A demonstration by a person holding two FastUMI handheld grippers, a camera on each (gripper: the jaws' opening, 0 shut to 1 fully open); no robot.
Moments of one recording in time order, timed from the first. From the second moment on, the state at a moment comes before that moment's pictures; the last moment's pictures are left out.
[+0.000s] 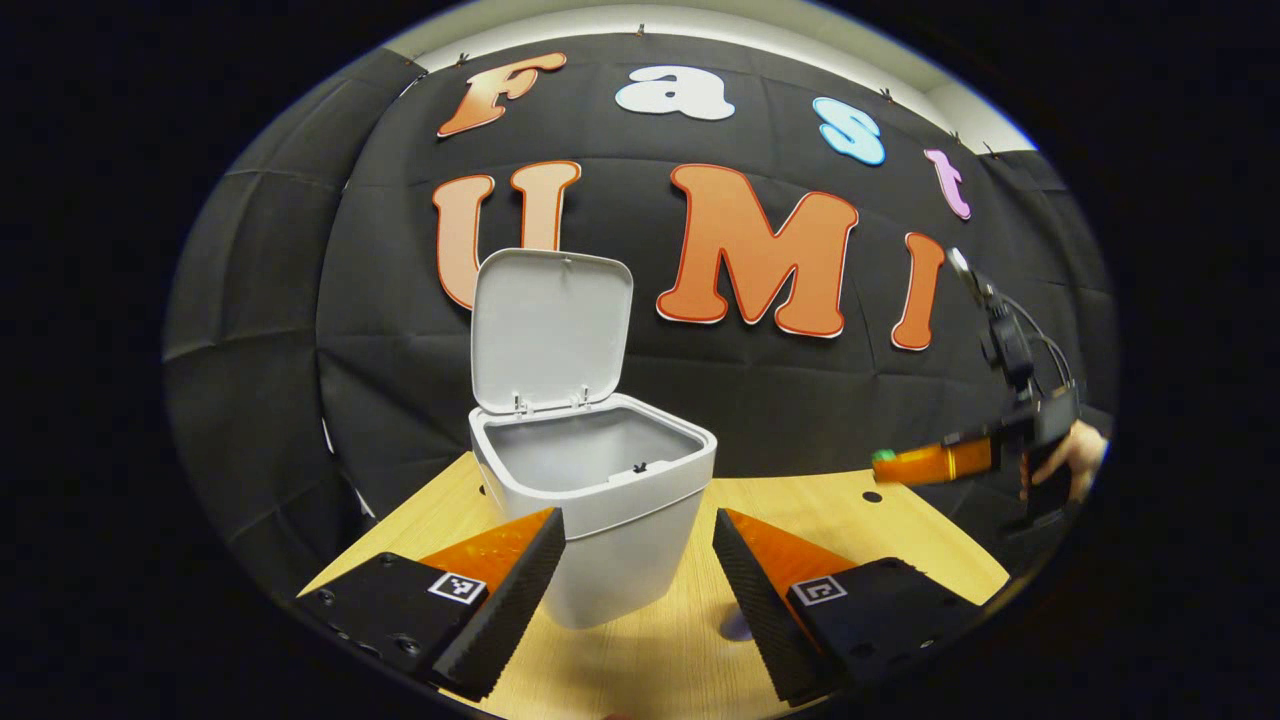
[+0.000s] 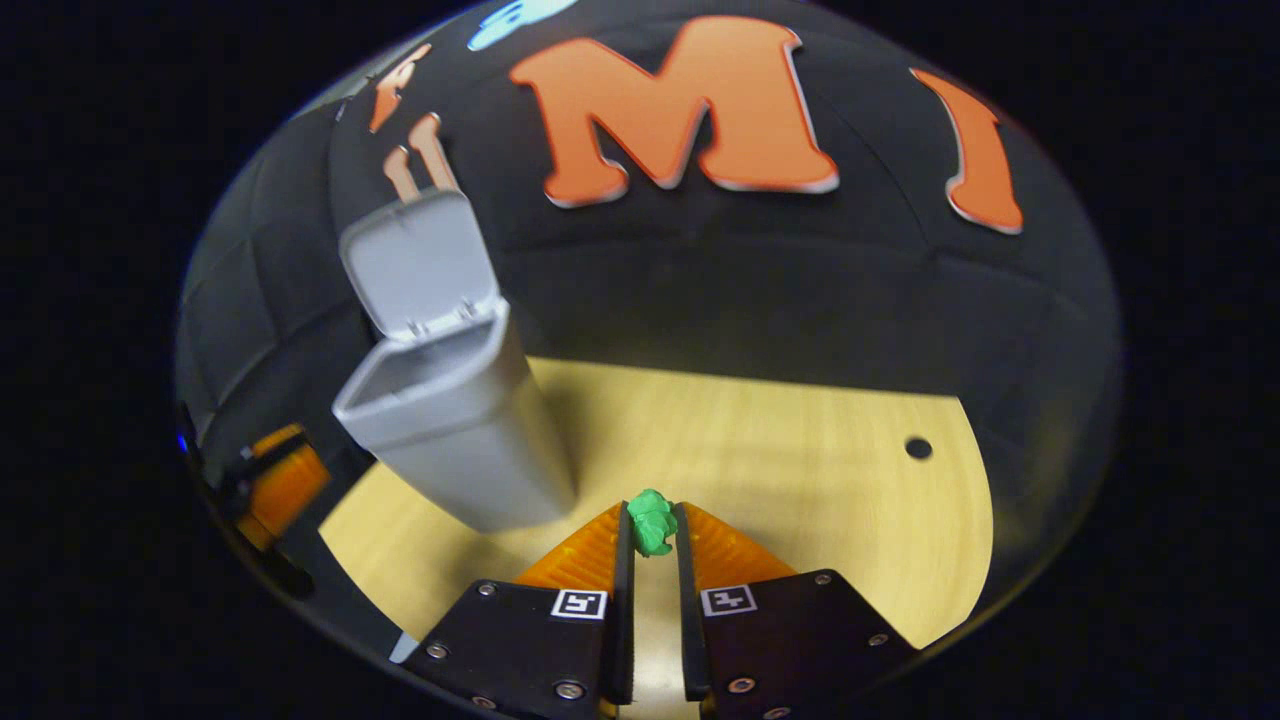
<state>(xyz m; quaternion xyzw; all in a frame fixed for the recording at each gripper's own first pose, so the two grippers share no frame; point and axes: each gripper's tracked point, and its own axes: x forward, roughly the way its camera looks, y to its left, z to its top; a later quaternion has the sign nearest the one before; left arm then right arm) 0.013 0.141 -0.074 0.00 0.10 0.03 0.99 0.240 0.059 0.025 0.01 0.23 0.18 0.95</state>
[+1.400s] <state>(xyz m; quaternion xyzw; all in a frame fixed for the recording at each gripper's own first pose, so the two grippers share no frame) -0.011 0.190 -0.080 -0.03 0.11 0.06 0.99 0.294 0.197 0.075 -0.01 0.21 0.28 0.94</state>
